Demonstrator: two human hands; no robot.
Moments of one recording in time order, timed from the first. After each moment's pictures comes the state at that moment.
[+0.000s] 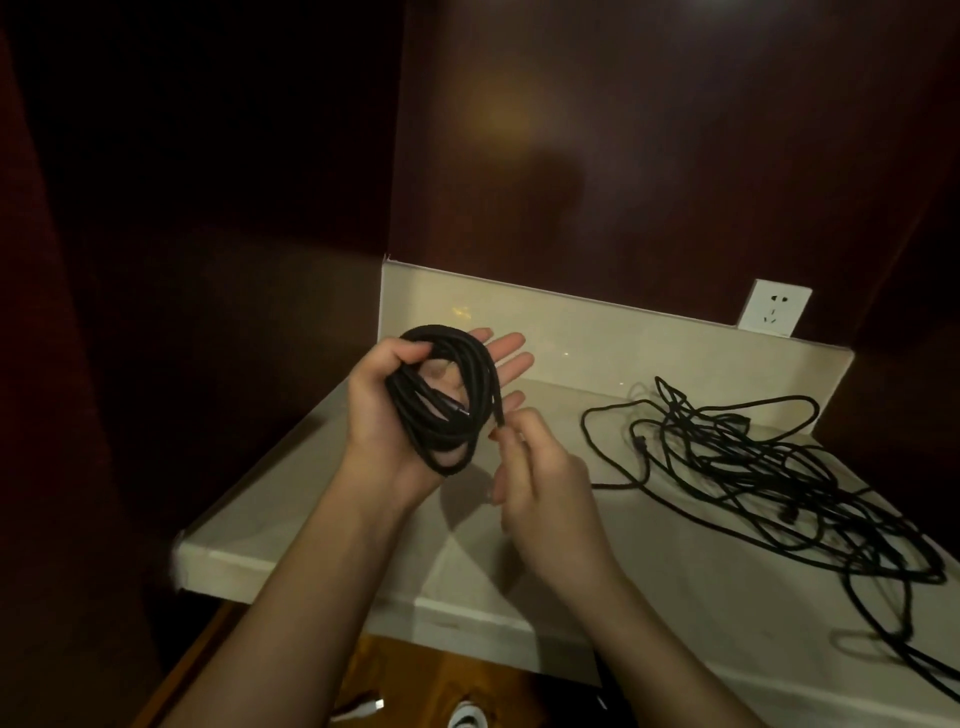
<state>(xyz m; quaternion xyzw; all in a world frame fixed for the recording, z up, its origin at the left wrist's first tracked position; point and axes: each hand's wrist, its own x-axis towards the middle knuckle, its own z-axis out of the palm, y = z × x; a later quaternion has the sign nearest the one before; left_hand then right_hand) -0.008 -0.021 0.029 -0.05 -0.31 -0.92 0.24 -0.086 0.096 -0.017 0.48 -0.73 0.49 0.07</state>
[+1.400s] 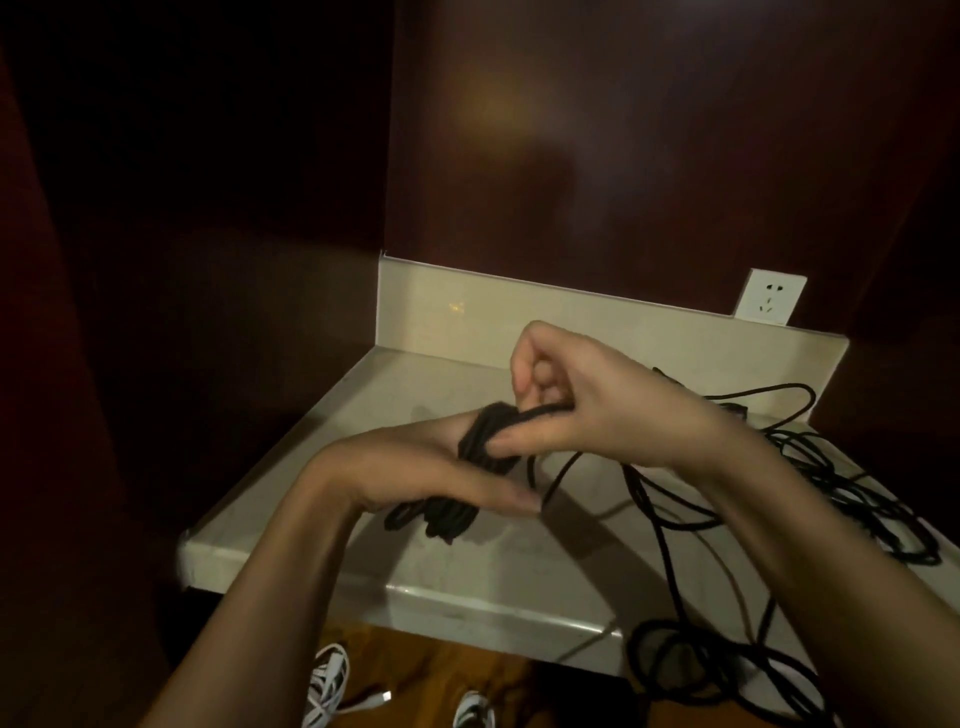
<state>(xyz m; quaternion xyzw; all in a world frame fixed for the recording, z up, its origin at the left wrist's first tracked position) 0.016 -0.031 0.031 -0.08 -0.81 -0.58 -0.01 -0.106 0.117 0.089 0.64 -0.67 0.34 -0.14</state>
